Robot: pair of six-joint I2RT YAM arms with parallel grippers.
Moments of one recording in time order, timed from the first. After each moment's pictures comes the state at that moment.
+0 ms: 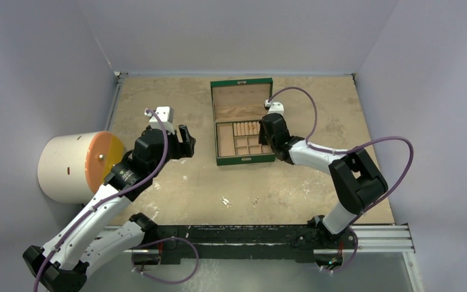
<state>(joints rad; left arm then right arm) -0.58 0.82 0.85 -0.45 -0.30 -0.41 0.57 1.65 0.91 0.13 0.33 0.38</state>
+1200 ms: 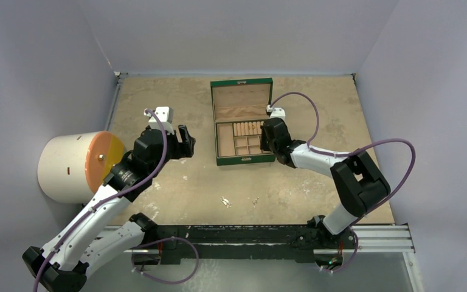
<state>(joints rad) -0.58 0.81 0.85 -0.45 -0.30 -0.41 0.57 1.61 0.84 0.10 0.29 0.43</state>
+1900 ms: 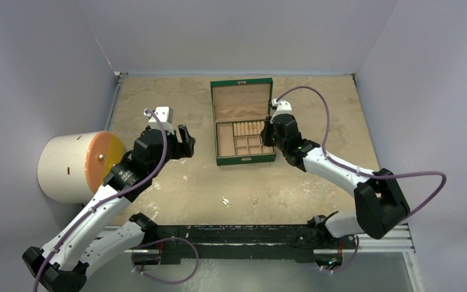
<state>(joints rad) -0.58 0.81 0.85 -0.45 -0.30 -0.41 0.57 1.43 0.84 0.04 0.24 0.40</state>
